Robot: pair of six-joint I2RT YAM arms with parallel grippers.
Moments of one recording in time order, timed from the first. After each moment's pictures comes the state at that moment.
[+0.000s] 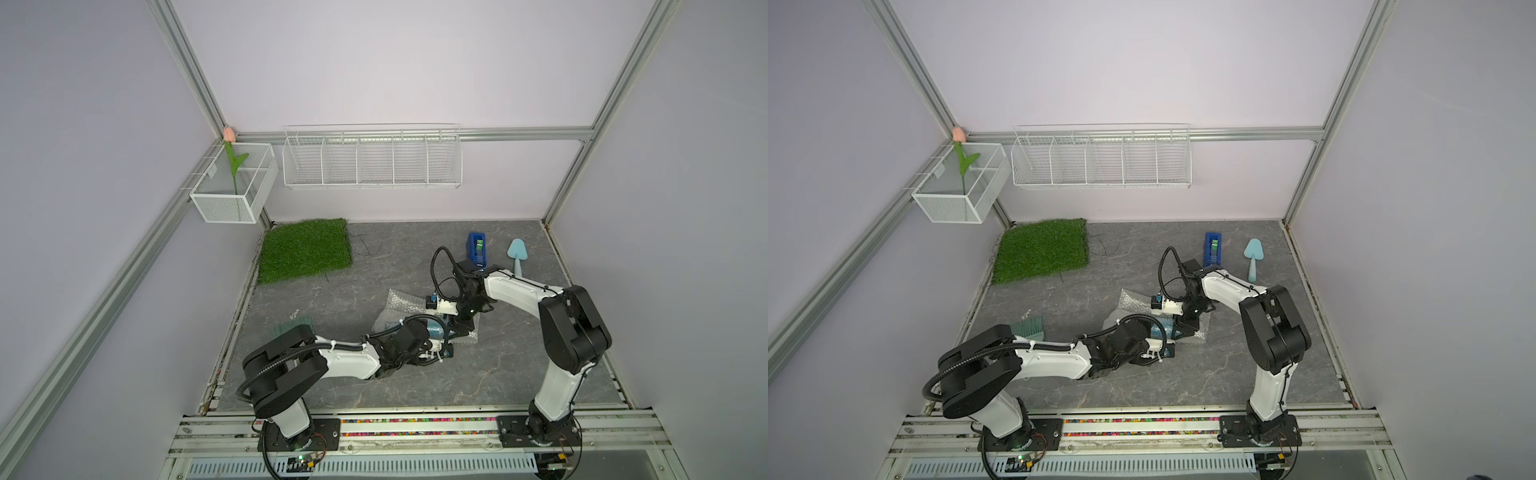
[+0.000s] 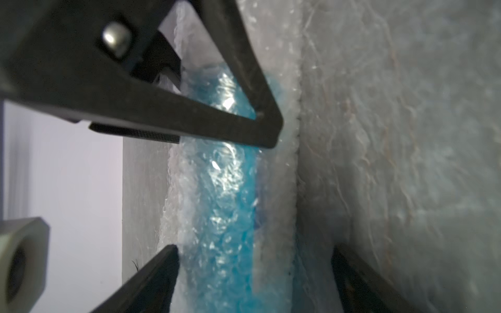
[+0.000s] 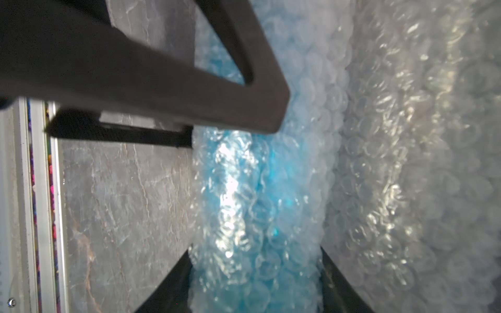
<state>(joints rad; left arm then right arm) -1.11 1.70 0.72 0.28 -0.27 0.89 0.45 1.83 1.18 -0.88 -0.50 -0.98</state>
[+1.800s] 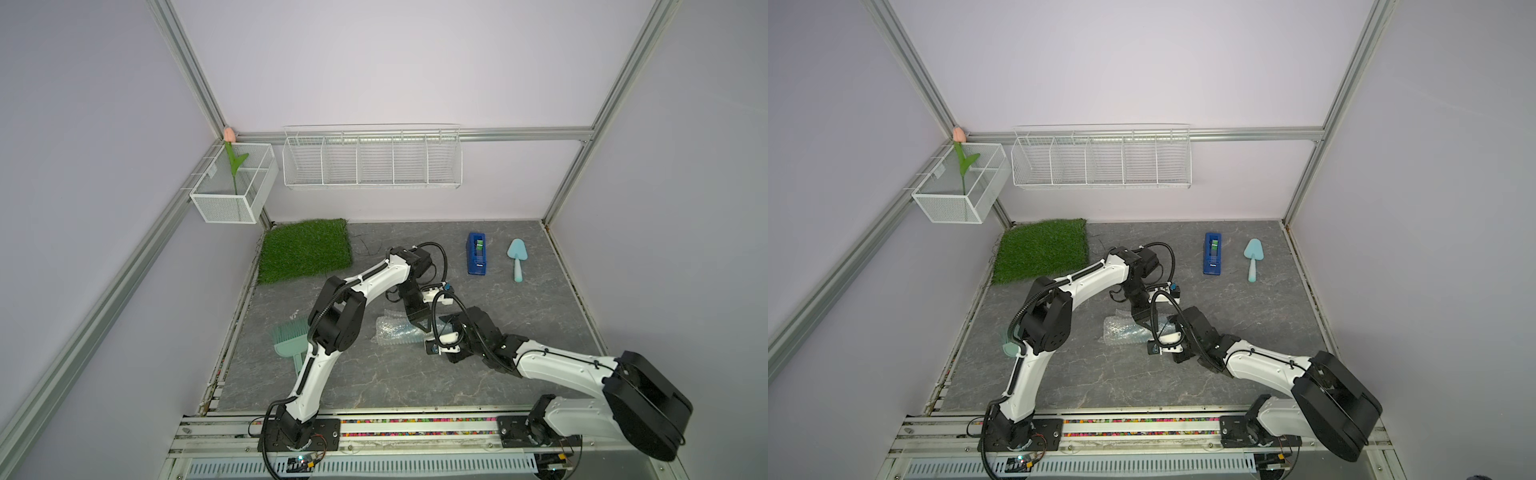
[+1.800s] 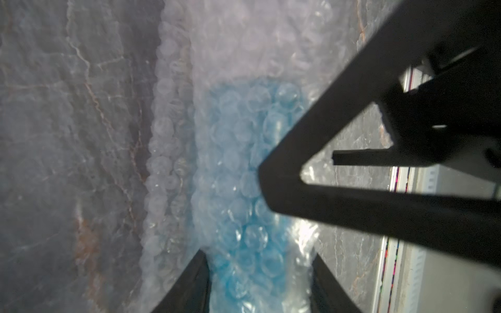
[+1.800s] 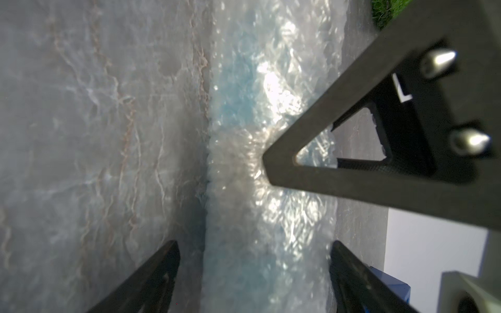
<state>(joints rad) -0.76 2.27 1.88 -1.24 0.57 0.73 0.76 1.32 0.50 0.06 0.03 -1.12</state>
